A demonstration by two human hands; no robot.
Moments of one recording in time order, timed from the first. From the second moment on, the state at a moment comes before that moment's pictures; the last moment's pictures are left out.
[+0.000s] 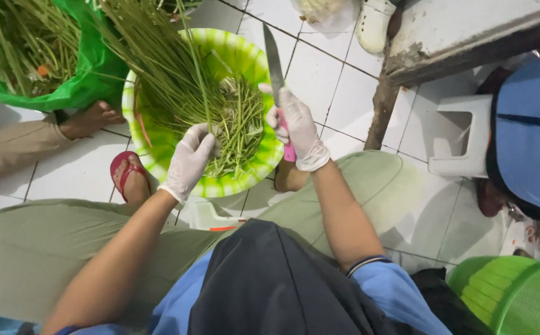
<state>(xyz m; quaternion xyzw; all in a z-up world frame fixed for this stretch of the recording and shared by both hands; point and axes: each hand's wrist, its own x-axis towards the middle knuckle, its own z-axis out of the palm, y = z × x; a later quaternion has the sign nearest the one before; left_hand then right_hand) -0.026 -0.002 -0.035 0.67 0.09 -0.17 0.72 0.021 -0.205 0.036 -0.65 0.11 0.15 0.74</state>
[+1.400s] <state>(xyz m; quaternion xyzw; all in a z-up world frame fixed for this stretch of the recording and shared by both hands) -0.026 0.033 -0.083 0.49 0.18 -0.23 0.82 0.016 -0.183 -0.001 -0.85 0.19 0.27 0.41</state>
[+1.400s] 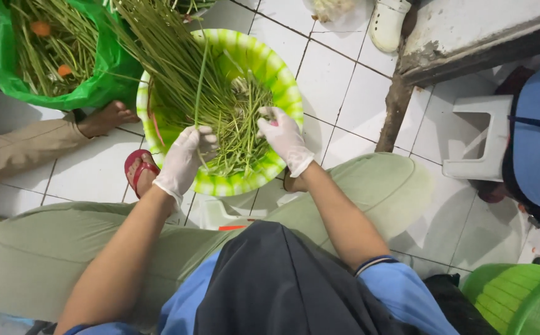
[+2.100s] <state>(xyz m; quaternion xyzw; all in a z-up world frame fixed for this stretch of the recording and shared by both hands) 0.132 0.005 -0.105 0.89 -0.07 0.31 0.32 0.032 -0.217 0.021 -0.85 0.25 0.24 0.40</state>
